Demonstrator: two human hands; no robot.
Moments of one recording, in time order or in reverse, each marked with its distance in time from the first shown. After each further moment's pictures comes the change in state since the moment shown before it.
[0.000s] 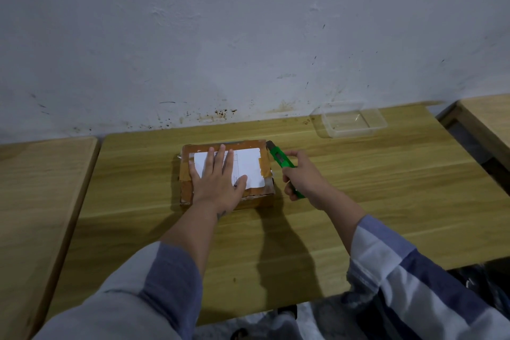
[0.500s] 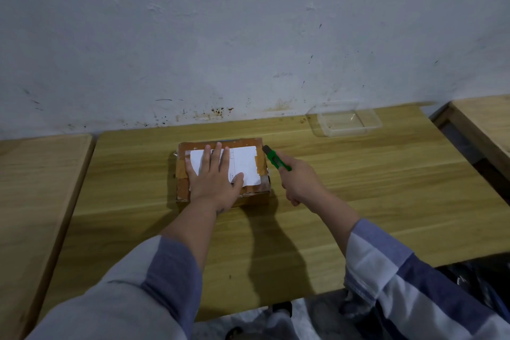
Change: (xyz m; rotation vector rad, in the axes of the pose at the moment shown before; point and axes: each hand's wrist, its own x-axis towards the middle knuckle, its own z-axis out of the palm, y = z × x) left_hand -0.001 0.003 0.001 0.023 0.016 -0.024; right_hand -0.018 0.000 0.007 -0.257 0.066 -0.082
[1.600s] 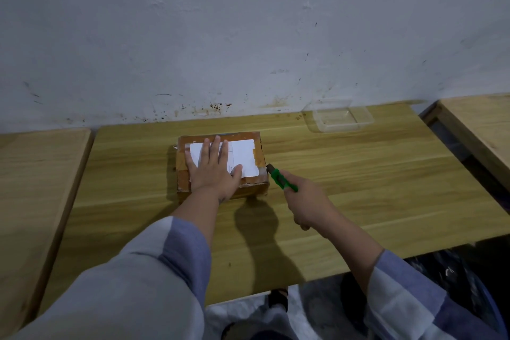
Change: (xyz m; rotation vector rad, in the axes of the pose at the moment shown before) left_hand -0.001 0.002 0.000 0.015 0.008 -0.022; right_hand -0.055 0.023 0.002 -0.083 -0.020 0.035
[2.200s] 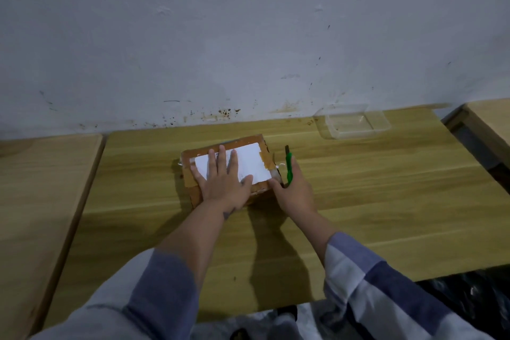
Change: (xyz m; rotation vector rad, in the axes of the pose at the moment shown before) left_hand -0.003 0.013 -0.009 -0.075 -0.091 -0.062; right_hand 0.069 0.001 0.037 0.063 0.233 -0.039
